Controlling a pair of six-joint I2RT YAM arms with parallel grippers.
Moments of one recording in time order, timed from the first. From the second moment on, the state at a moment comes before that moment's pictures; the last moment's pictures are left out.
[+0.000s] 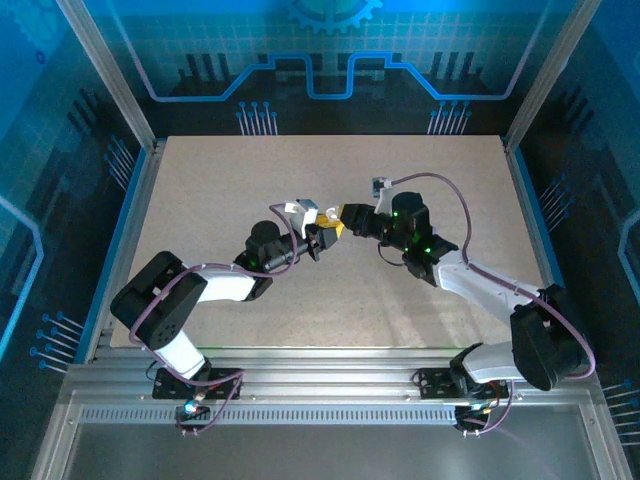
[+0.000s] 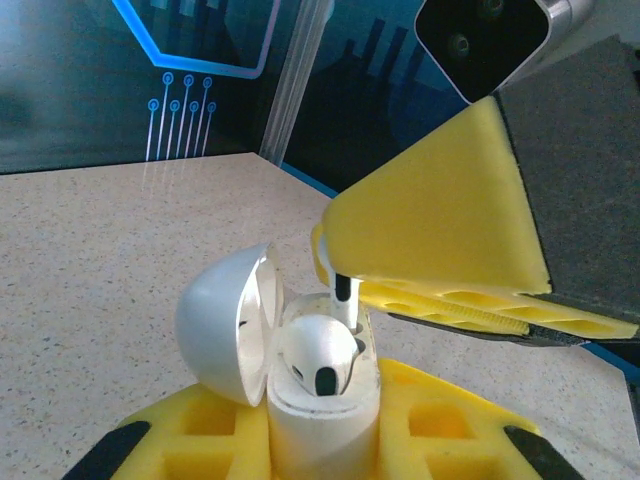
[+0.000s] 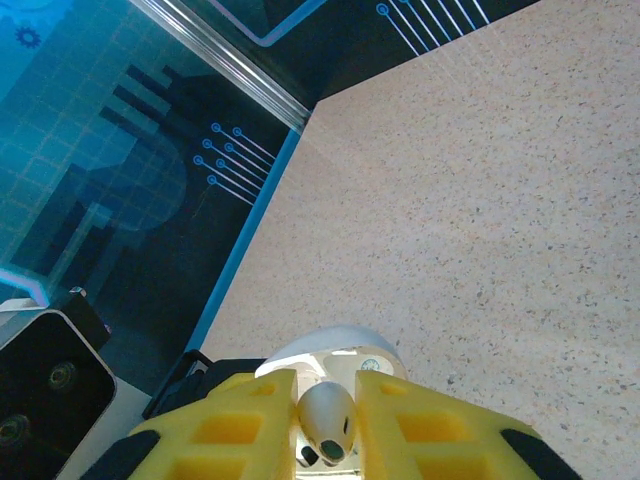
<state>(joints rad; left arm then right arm) -0.58 1.64 0.62 1.02 0.35 -0.33 0.54 1.35 0.80 0.27 -0.28 0.74</state>
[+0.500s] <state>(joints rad) -0.58 1.64 0.62 1.04 0.39 -0.33 0.53 1.33 0.79 0.24 -0.27 0.73</state>
